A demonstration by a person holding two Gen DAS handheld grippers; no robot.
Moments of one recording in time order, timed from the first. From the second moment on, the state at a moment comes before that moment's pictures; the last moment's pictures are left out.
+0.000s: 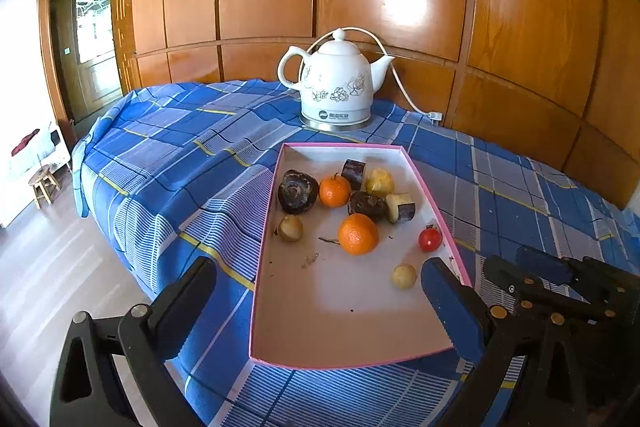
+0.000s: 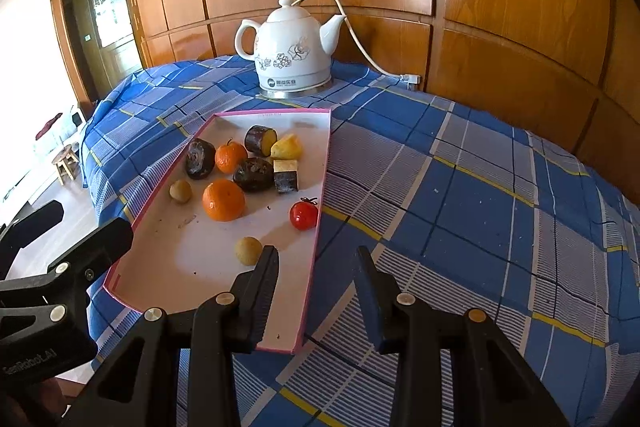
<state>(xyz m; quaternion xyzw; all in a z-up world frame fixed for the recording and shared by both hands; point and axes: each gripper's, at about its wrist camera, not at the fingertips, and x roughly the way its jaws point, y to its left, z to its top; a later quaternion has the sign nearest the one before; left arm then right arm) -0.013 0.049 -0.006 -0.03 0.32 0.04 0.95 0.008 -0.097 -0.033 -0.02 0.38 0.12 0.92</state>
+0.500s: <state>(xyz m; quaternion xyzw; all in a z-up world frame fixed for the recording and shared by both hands) -0.014 0.053 -0.005 -0.04 0.32 0.05 0.95 0.005 -0.092 -0.032 -0.03 0.37 0.12 0.92</state>
